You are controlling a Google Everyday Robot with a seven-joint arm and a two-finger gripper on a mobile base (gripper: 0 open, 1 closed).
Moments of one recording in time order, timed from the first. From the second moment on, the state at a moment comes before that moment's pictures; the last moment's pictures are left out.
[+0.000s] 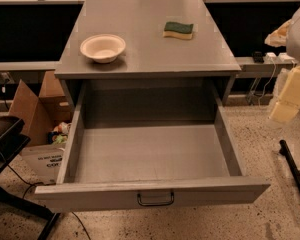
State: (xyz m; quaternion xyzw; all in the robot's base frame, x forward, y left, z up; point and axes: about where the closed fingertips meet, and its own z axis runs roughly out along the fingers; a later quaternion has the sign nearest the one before) arm 0.438 -0.216 0.977 -0.60 0.78 -0.04 0.16
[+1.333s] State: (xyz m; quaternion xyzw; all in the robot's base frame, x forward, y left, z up) arm 0.570 -0.221 0.963 -0.60 0.72 0.01 0.35
